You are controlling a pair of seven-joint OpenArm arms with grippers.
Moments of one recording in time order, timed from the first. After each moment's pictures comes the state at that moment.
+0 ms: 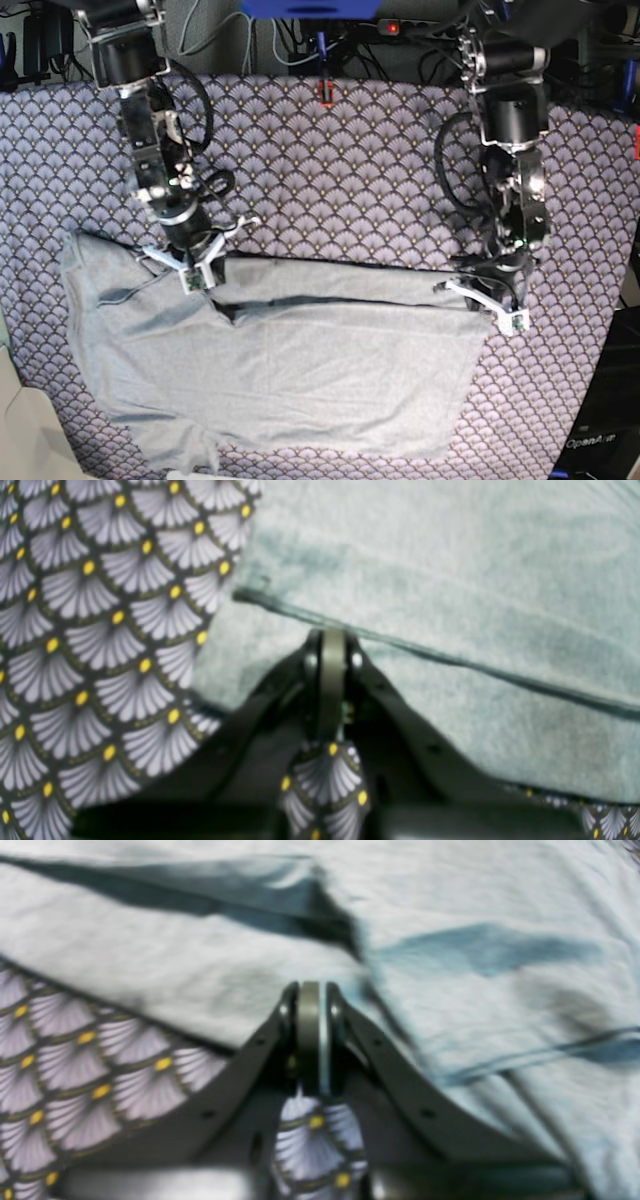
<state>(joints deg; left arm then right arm) -16.7 -6.0 -13.3 60.0 -11.4 -9.8 24.5 3.2 8.9 -8.8 73.7 -0.1 8.6 -12.4</state>
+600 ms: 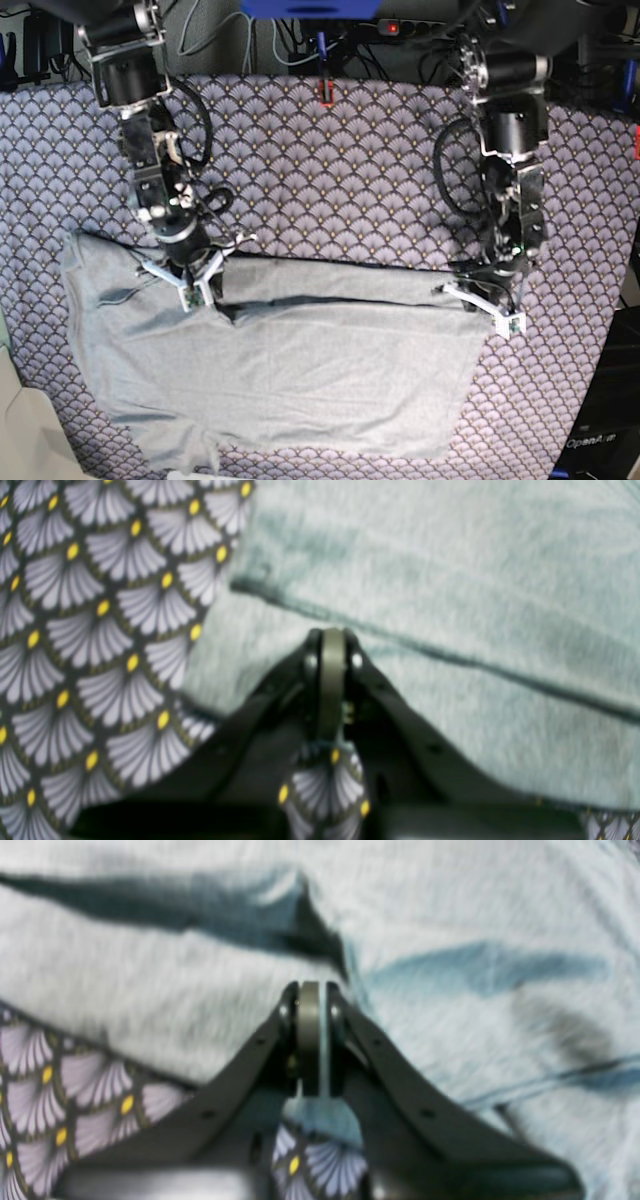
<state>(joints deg) -19.4 -6.0 -13.3 54.7 -11.5 -9.8 23.9 8.2 8.8 -8.8 68.6 -0.1 8.6 -12.3</state>
